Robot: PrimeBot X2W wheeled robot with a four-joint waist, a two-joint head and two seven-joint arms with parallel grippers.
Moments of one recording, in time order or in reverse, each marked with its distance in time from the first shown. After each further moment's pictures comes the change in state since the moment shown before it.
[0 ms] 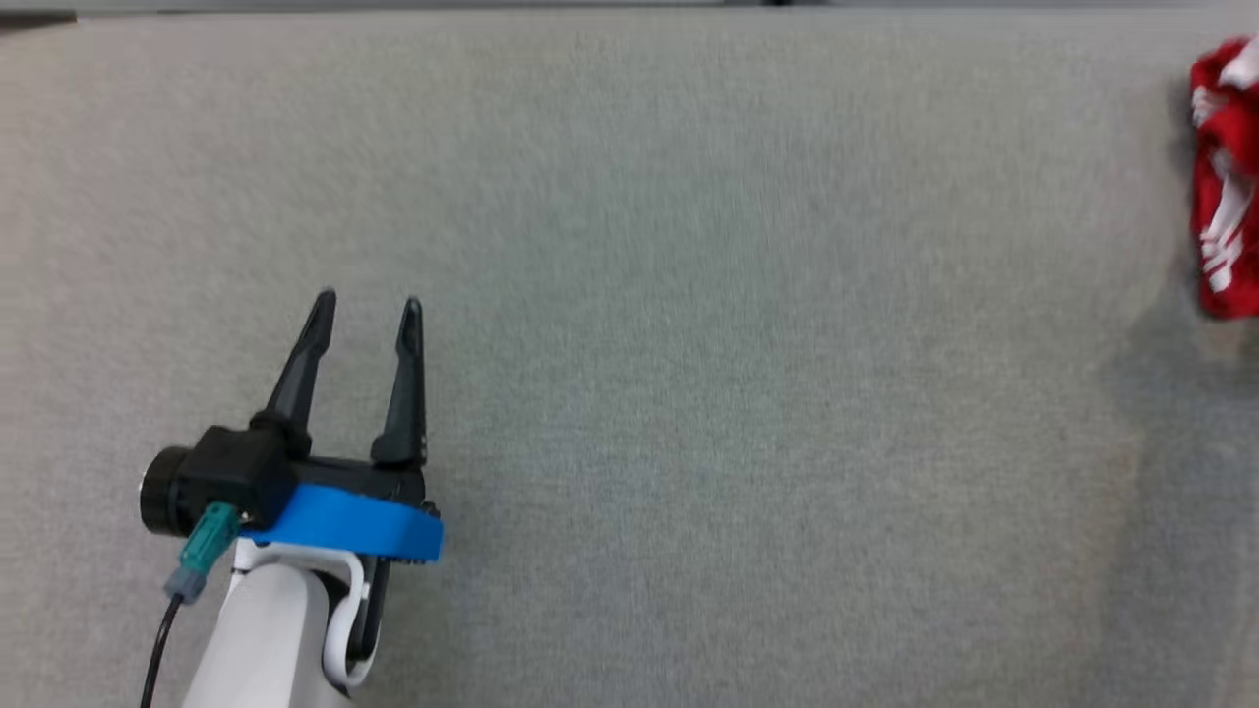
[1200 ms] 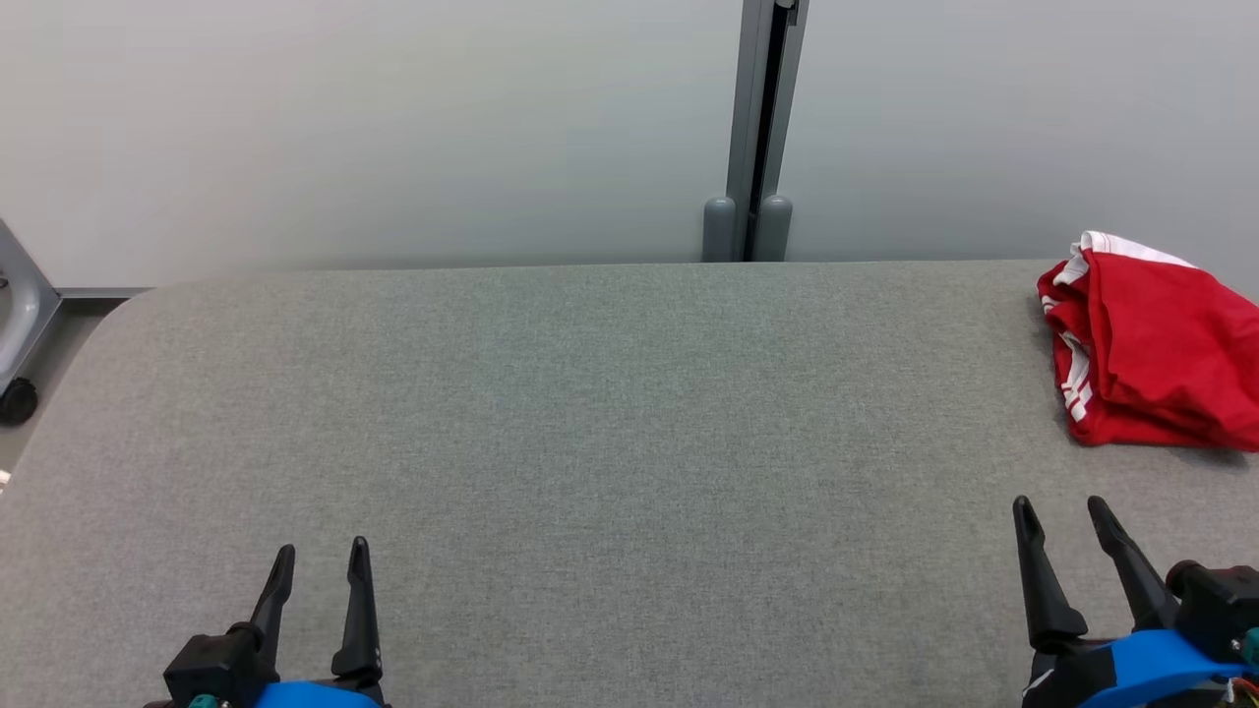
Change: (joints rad) left arm 0.313 -0.005 0.096 0.100 -0.053 0.016 0.000; right arm 0.810 0.328 0.195 -0.649 0.257 0.000 -0.175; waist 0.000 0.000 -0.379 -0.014
